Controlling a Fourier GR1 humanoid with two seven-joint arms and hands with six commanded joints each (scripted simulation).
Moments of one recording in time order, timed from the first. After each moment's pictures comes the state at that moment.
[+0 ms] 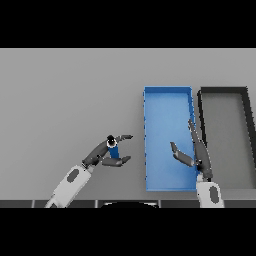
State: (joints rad) left arm -0.19 0.20 -0.54 -1.34 0.08 -0.14 -0.12; right arm 0.14 -0.16 0.07 -1.72 0.17 0.05 -0.12
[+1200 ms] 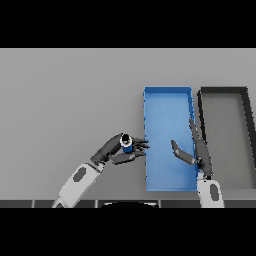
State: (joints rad) left arm -0.25 0.10 -0.55 -1.59 0.05 -0.14 -0.09; right arm 0.11 -0.17 0.06 -1.69 0.18 0.04 -0.11
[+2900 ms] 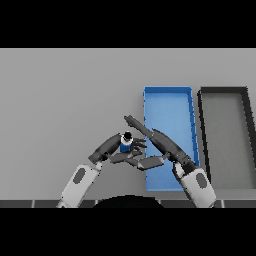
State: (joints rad) left arm -0.24 0.02 -0.47 -1.56 -0.05 -0.28 -0.07; right arm -0.22 -0.18 0.34 -2.09 -0.12 0.28 0.44
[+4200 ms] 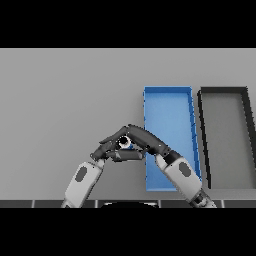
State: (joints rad) left arm -0.21 -0.05 -0.39 -1.60 -0.04 -0.37 -0.03; right arm -0.47 -0.08 0.43 -1.90 -0.15 0.30 0.45
